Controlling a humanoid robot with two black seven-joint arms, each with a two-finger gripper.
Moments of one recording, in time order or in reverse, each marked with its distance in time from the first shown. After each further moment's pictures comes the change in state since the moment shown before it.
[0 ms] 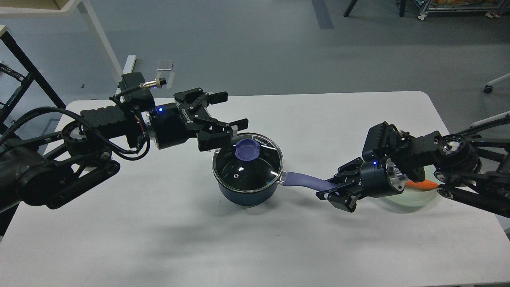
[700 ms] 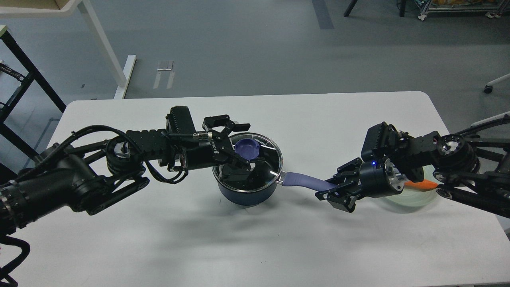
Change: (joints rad) left arm 0.007 -0.186 0.072 0.219 0.256 0.033 0.000; right arm -0.001 0.003 -0.001 0.000 0.002 0.002 0.000
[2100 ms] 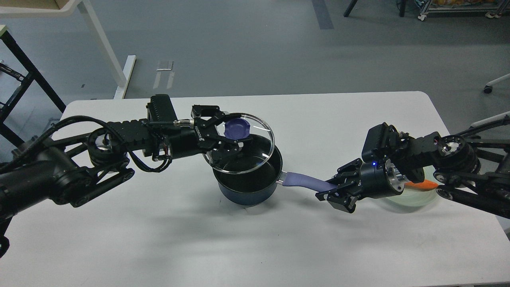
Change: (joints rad) left arm -0.044 0.135 0.016 -0.036 -0.099 0.054 0.000; right arm -0.003 -0.003 0.000 0.000 0.003 -0.001 0.000
